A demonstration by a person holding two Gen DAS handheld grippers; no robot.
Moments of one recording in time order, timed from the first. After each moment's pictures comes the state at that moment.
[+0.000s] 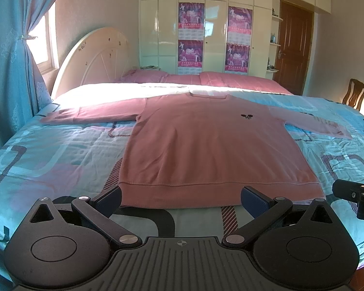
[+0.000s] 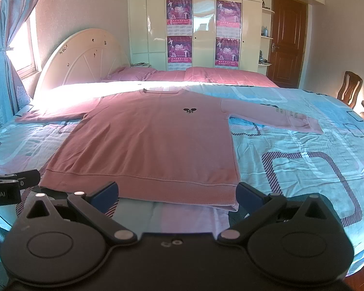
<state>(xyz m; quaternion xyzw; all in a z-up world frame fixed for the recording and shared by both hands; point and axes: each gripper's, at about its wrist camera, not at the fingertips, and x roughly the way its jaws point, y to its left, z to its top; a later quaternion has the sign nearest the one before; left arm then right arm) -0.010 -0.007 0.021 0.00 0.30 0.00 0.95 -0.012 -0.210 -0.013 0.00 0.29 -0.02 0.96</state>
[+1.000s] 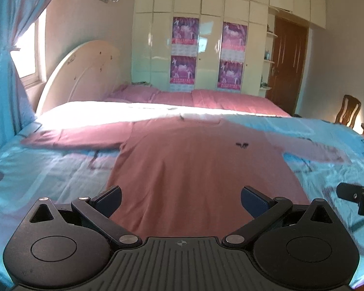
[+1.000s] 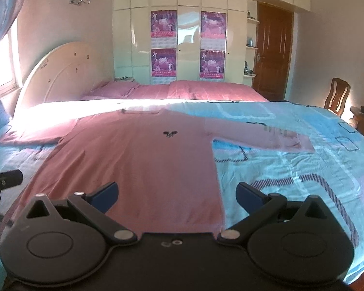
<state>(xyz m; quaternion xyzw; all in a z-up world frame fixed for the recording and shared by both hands) 0.077 -0.019 0.033 -0.02 0.26 -0.02 0.97 0.055 -0.239 -0.002 0.00 0.25 -0.06 0.97</state>
